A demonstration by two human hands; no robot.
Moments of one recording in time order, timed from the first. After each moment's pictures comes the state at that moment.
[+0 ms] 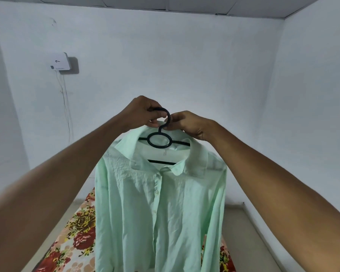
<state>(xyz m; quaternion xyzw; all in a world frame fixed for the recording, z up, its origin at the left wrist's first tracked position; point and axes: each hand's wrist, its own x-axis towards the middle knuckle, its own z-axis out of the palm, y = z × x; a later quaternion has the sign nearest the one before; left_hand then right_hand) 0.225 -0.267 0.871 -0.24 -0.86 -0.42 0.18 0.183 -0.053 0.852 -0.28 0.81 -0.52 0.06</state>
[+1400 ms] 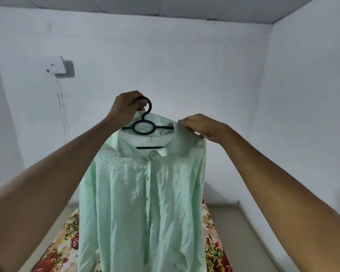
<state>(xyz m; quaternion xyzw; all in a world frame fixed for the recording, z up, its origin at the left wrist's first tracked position) 0.237 -0.277 0.876 -0.20 -0.82 -0.41 0.34 0.217 0.006 0.855 -0.17 0.88 -0.45 -0.03</state>
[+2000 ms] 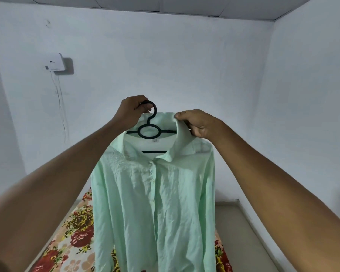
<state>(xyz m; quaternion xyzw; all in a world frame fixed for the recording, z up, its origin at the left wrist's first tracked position) 0.227 -0.268 0.862 -0.20 -0.84 -0.39 0.31 0.207 -0.023 0.857 -0.11 0.75 -0.65 0.02</state>
